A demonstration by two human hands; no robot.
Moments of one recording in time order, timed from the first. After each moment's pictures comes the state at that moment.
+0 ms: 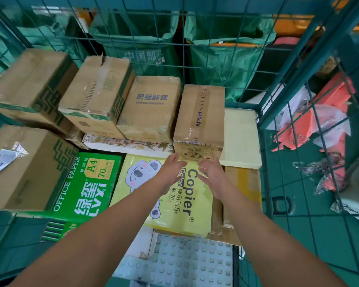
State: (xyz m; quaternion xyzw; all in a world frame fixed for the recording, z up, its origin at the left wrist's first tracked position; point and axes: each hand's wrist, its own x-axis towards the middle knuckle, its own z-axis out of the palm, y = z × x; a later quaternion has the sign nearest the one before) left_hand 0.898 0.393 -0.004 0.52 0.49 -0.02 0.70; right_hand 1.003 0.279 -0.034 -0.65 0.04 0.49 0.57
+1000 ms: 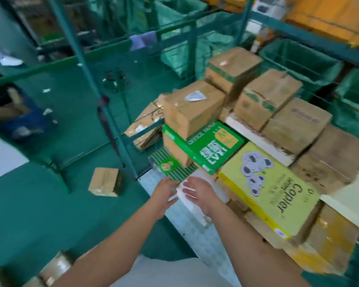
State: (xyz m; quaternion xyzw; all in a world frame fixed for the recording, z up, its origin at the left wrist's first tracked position) left_hand 0.323 0.295 0.015 0.21 0.60 0.28 0.72; right_hand 0.468 0.283 0.048 -0.64 -0.17 0.67 0.34
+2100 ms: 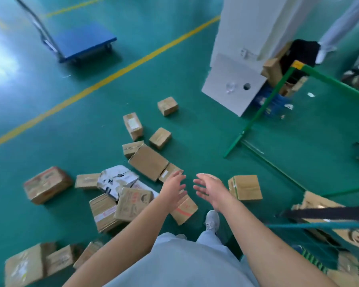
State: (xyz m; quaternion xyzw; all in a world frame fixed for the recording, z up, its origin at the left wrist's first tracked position) left_hand -0.060 0.073 -0.010 -0.32 0.55 0.69 0.34; right_hand -0.029 0.211 0.005 -0.39 -0.57 0.69 -0.21
